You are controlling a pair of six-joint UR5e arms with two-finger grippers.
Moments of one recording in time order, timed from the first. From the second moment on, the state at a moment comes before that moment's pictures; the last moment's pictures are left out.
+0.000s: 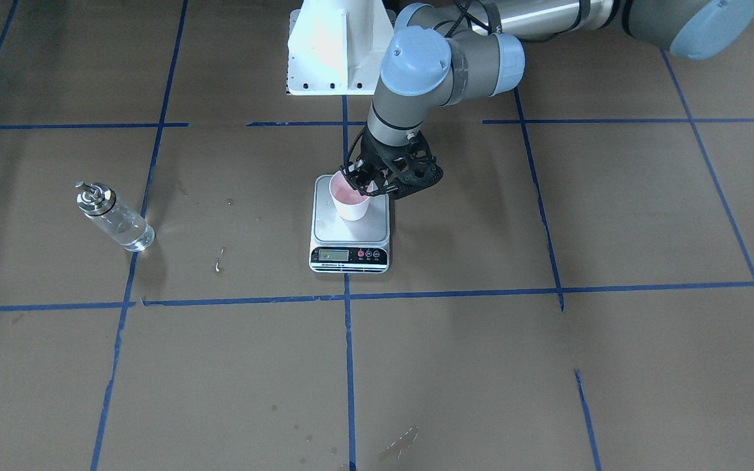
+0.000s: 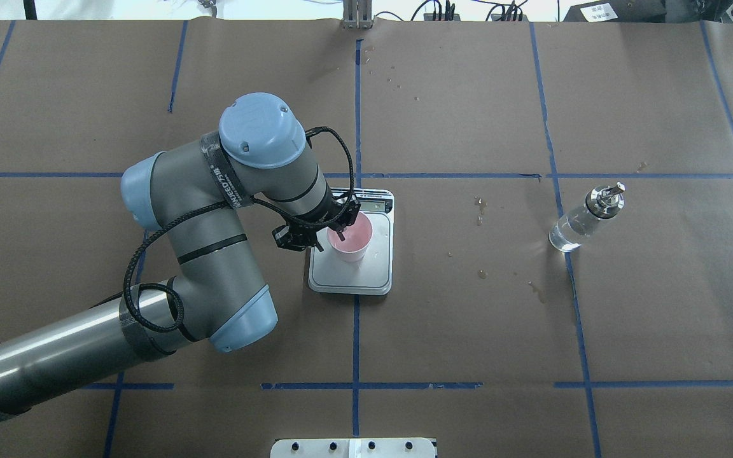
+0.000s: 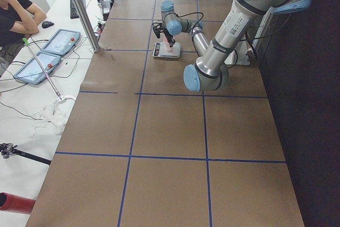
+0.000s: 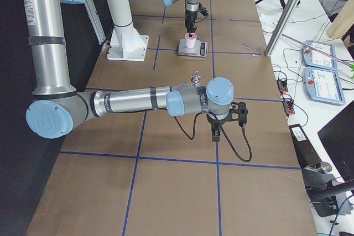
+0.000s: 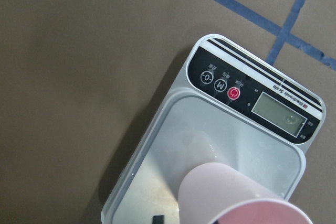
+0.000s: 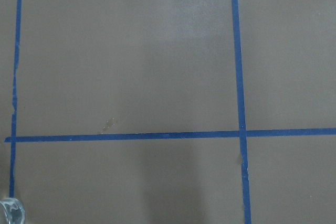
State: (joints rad) left arm -0.56 -2.34 -1.62 -1.64 -2.04 -1.67; right arm 1.57 -1.50 1.65 -1.52 2.47 0.21
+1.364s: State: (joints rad) left arm -0.89 -2.19 -1.90 -1.45 -2.14 -1.21; right arm 1.29 -1.58 2.36 -1.86 2.44 0.62
